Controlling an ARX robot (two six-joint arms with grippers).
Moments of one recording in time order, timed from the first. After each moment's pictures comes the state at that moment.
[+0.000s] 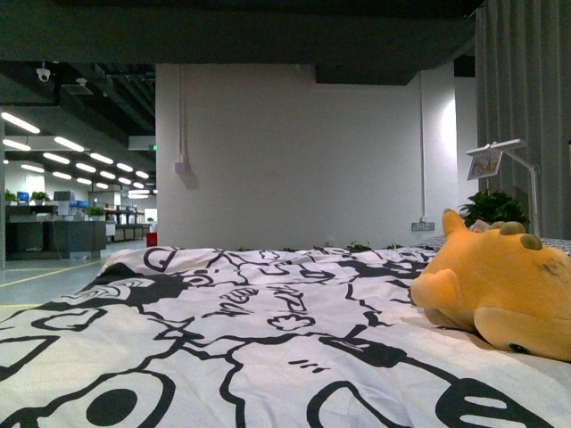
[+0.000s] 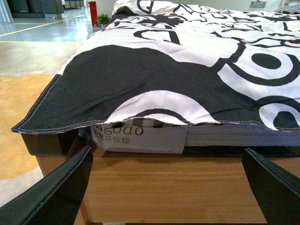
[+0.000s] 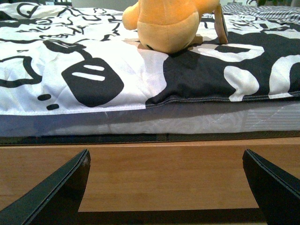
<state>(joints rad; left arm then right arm) 0.00 0.00 0.01 0.00 0.00 -0.01 0.00 0.00 0.01 0.00 0.00 0.00</state>
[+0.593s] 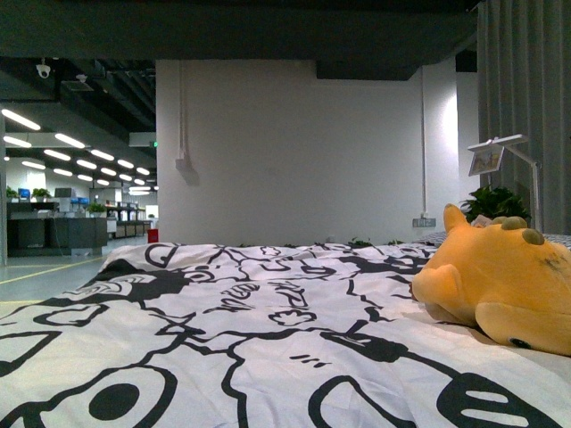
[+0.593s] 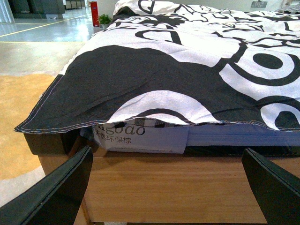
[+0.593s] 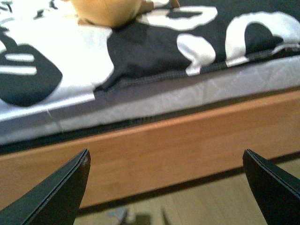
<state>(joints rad) 0.00 0.00 0.01 0.00 0.00 -0.01 0.05 0.46 0.14 0.21 0.25 0.09</state>
